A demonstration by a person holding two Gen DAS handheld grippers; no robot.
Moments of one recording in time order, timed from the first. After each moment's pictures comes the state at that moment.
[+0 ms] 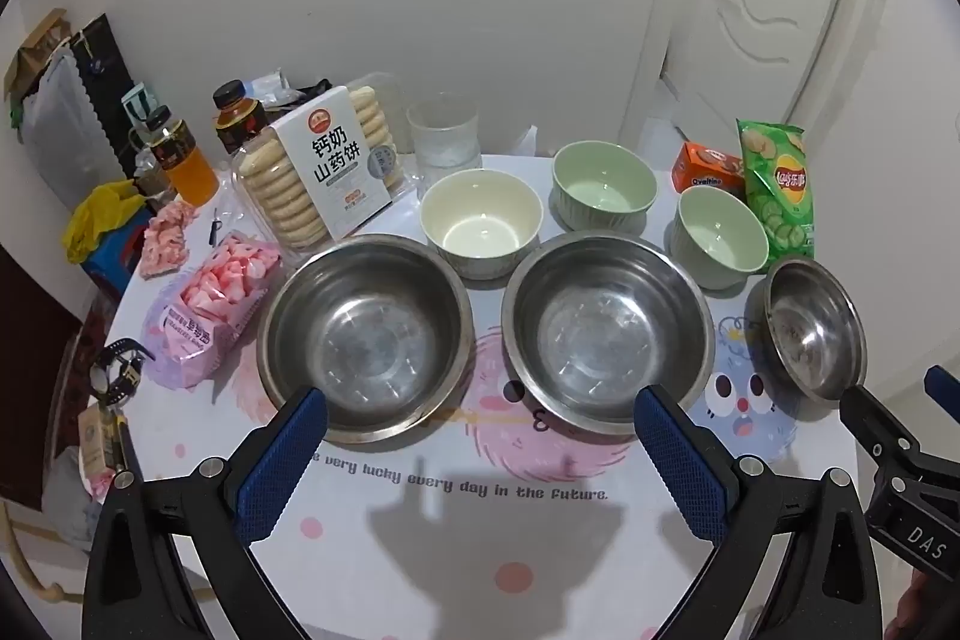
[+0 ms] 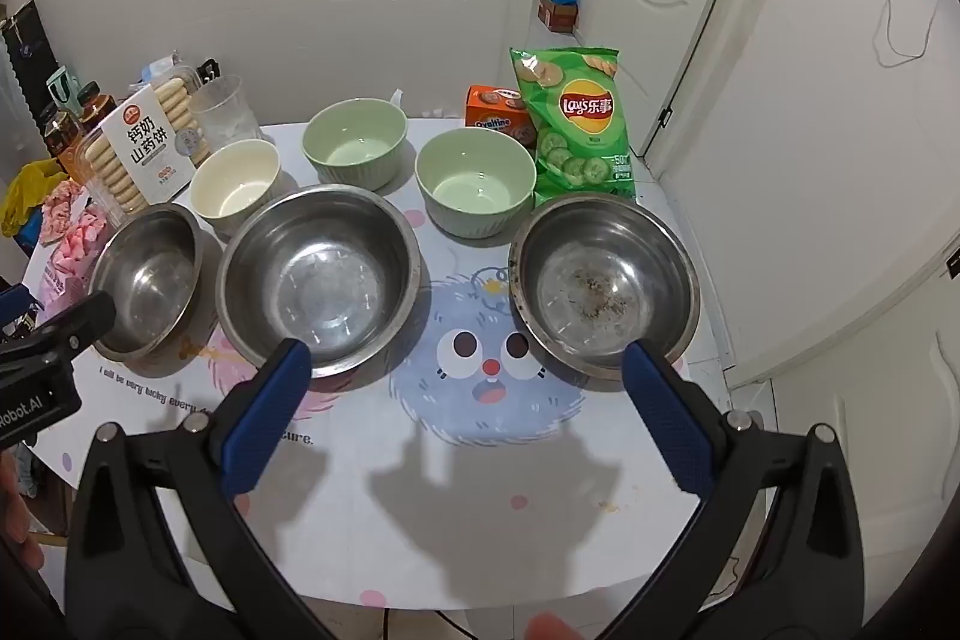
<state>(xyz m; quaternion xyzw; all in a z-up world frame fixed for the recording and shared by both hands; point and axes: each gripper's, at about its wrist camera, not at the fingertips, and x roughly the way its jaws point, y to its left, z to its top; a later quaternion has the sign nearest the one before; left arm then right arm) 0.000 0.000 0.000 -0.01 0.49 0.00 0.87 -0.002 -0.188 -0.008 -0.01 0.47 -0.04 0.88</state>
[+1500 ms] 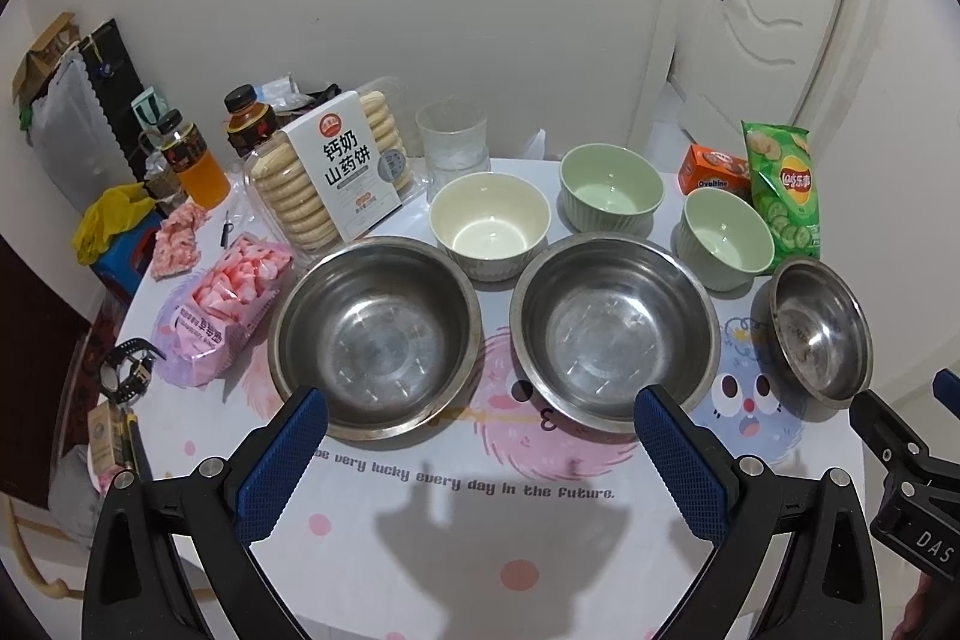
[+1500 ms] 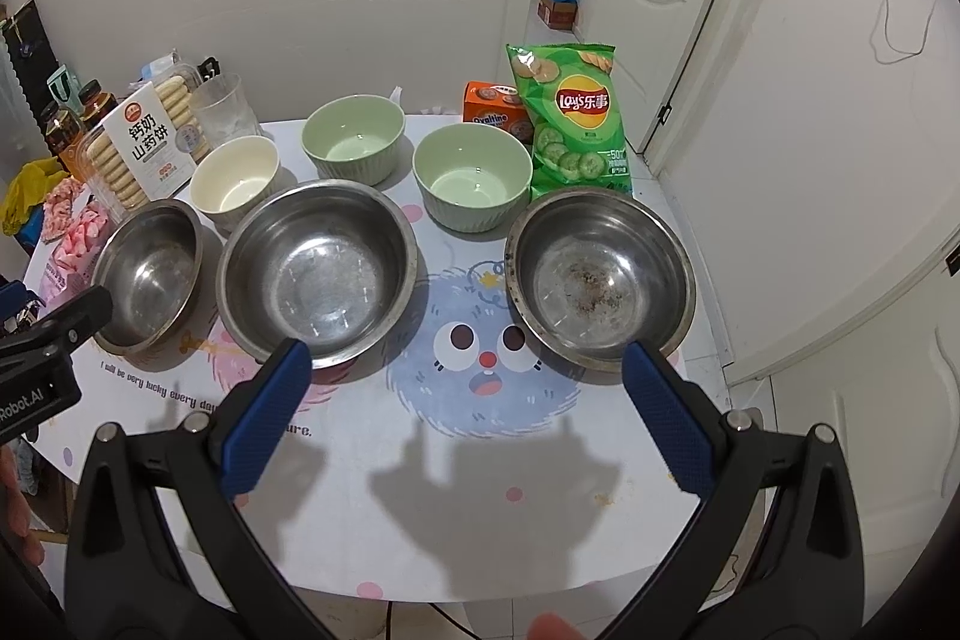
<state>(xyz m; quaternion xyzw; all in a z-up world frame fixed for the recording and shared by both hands) -0.005 0.002 0.004 0.00 0.48 0.01 0.88 -0.008 -0.191 -0.008 -0.01 0.47 -0.04 0.88</state>
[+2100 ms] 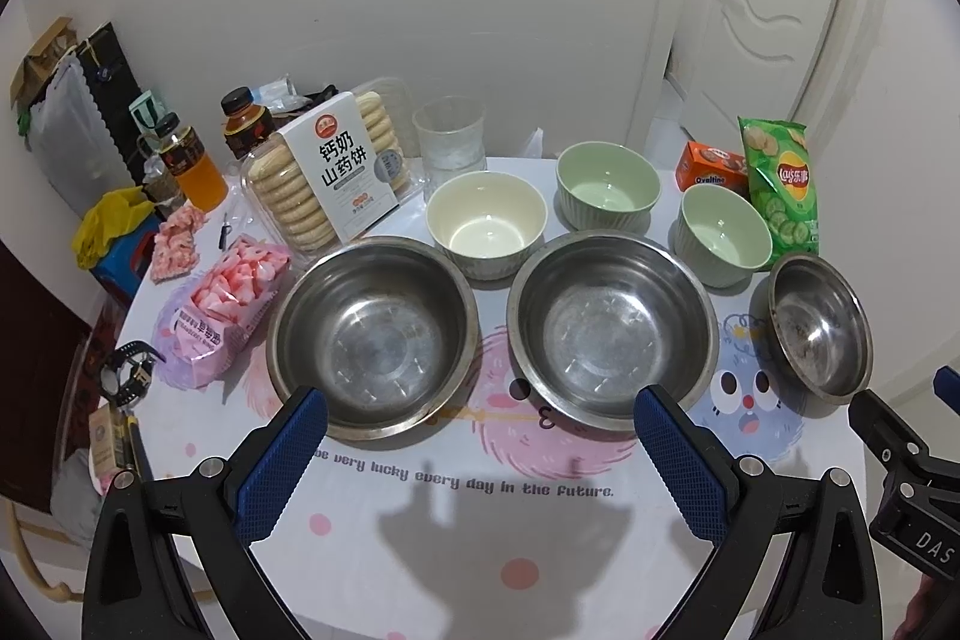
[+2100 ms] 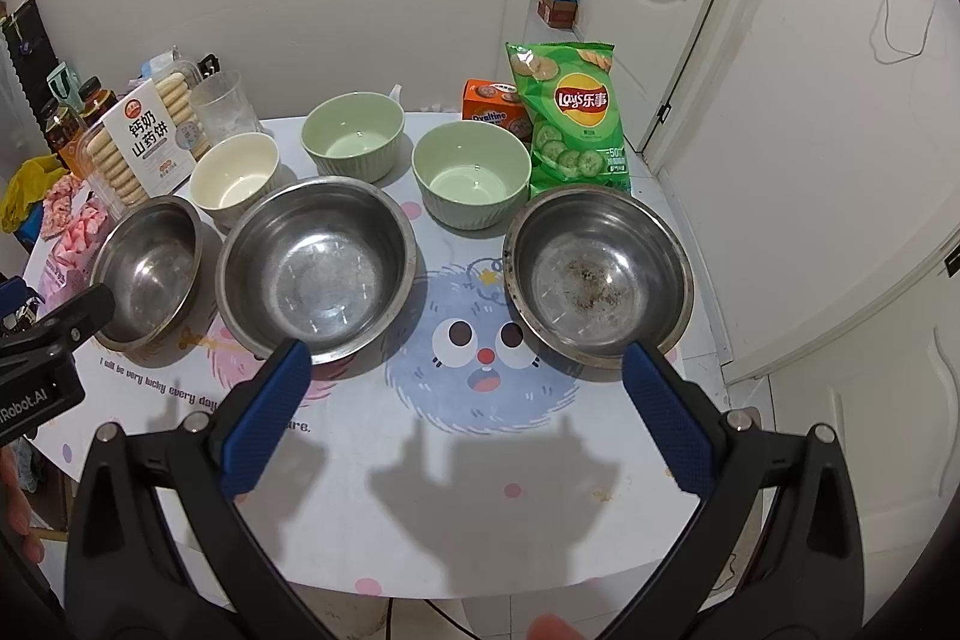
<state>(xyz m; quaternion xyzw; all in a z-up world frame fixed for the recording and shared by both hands) -0.006 0.001 0.005 0.01 0.48 0.01 0.88 -0.009 -0.193 -0.009 -0.01 0.48 -0.04 0.88</state>
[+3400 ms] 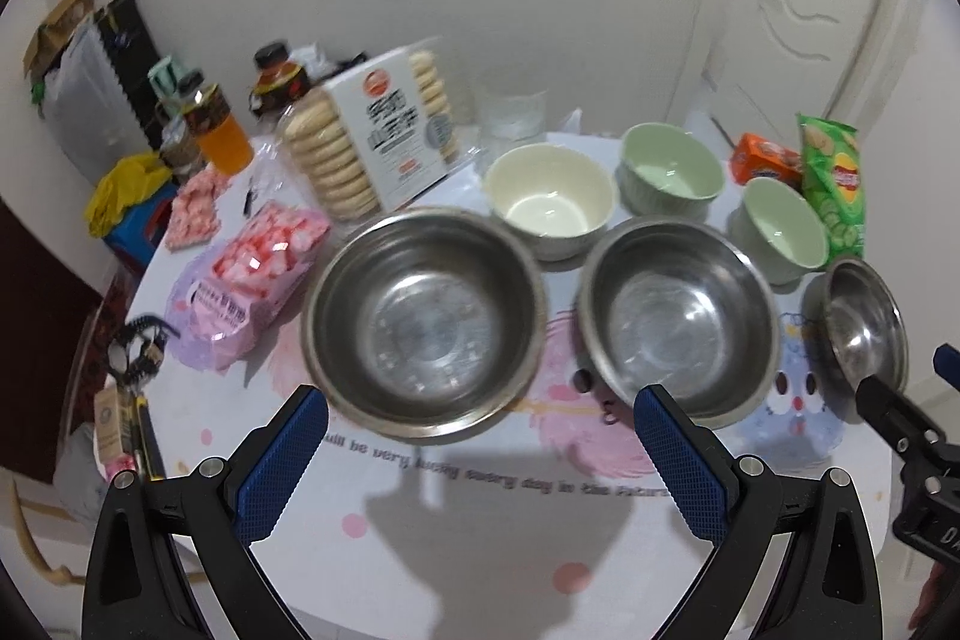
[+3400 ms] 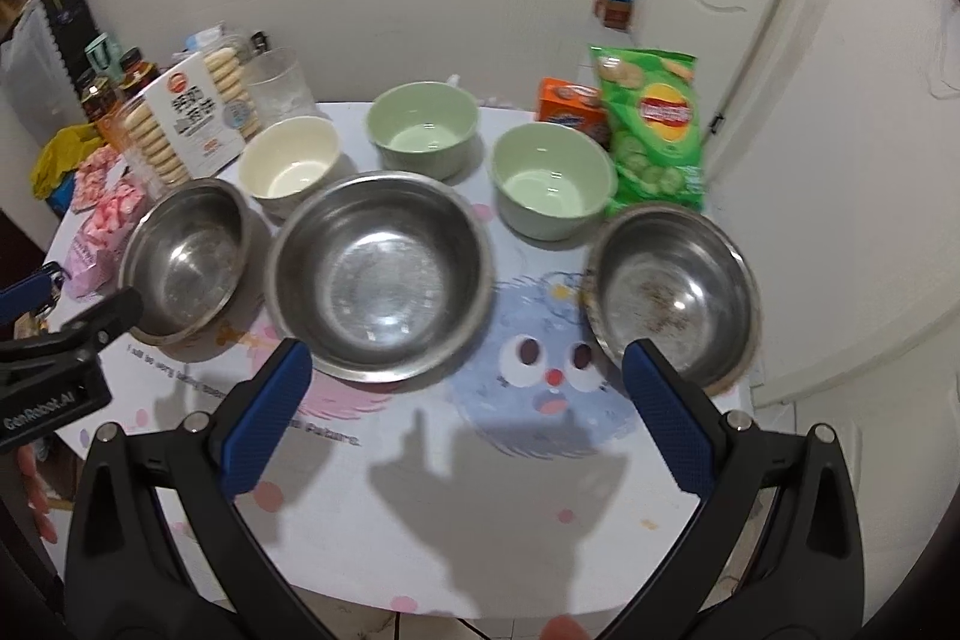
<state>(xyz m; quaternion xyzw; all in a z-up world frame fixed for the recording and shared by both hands) 0.011 0.047 -0.025 -0.01 0.51 0.04 0.86 0.024 -0.147 -0.023 -0.02 0.49 0.04 0.87</state>
